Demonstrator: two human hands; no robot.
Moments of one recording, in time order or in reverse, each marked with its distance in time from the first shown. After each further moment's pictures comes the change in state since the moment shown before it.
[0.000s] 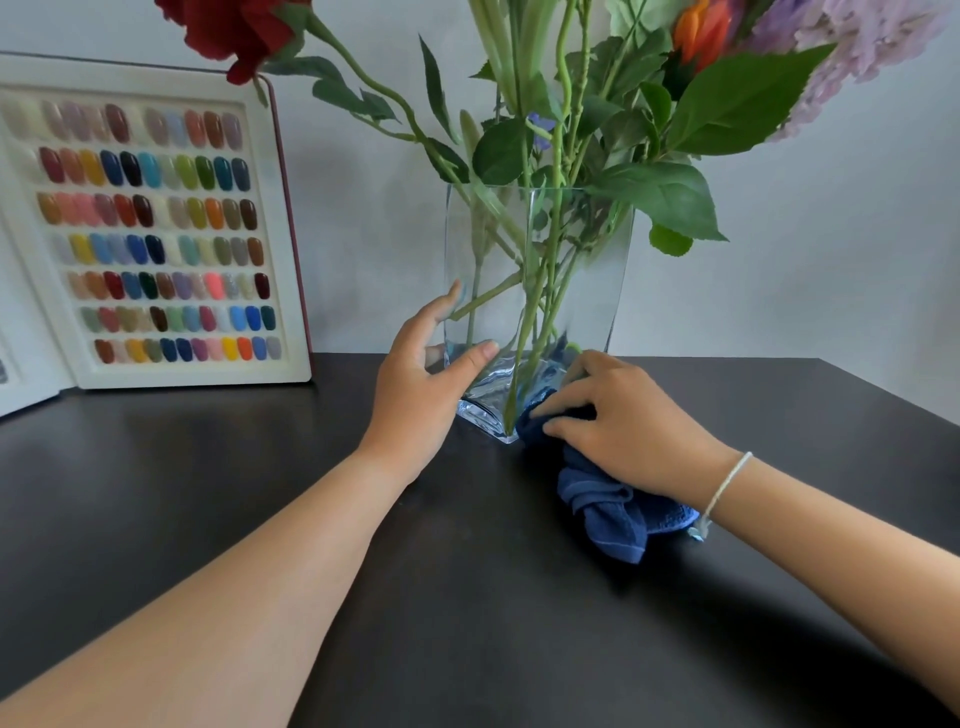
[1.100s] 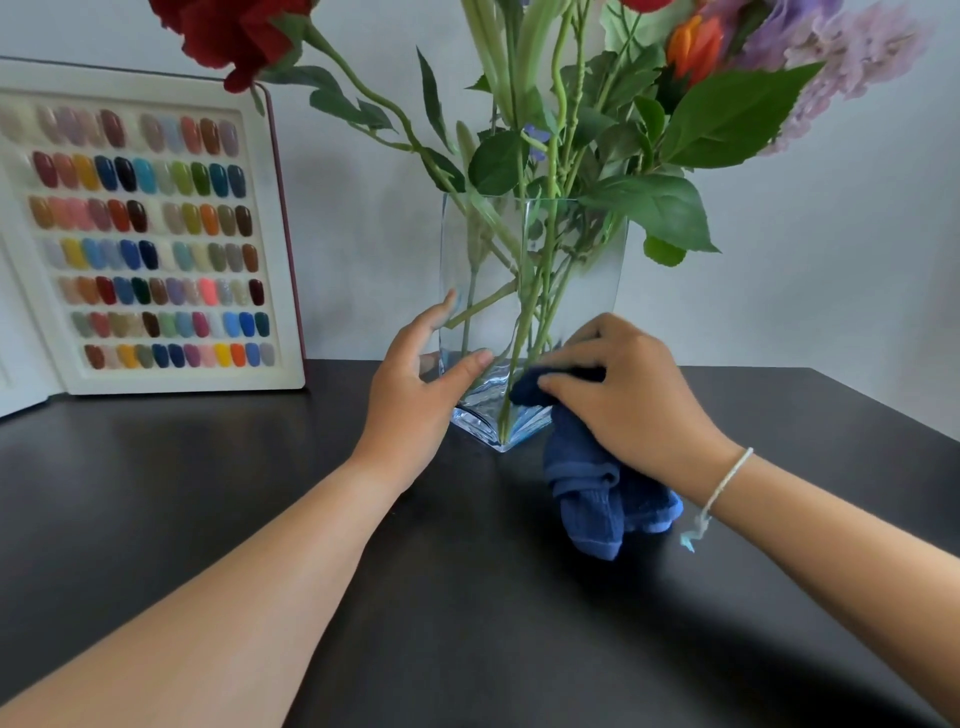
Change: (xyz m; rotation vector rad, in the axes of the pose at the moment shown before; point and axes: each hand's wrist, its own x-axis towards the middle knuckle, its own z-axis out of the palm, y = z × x) left_hand 0.000 -0.001 0.000 -0.033 -0.008 0.005; right_hand 0.007 -0.013 -0.012 0.163 0.294 0.022
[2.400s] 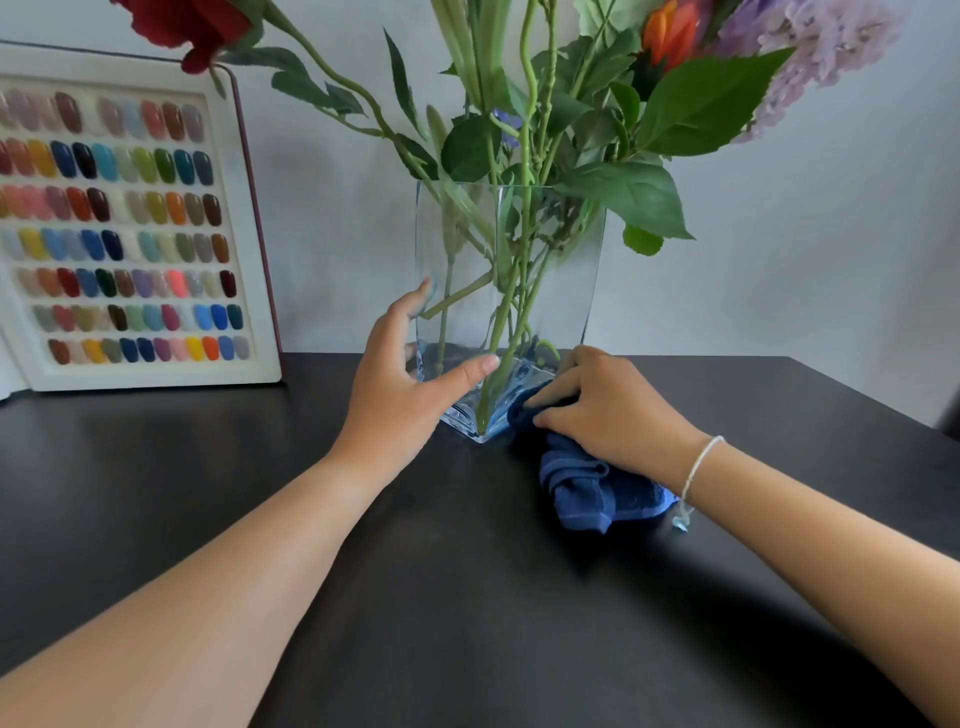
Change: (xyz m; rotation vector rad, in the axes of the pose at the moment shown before) left_hand -0.002 0.001 0.004 0.144 0.004 0.018; right_hand 0.002 0.032 0.007 -0.137 -0.232 0.088
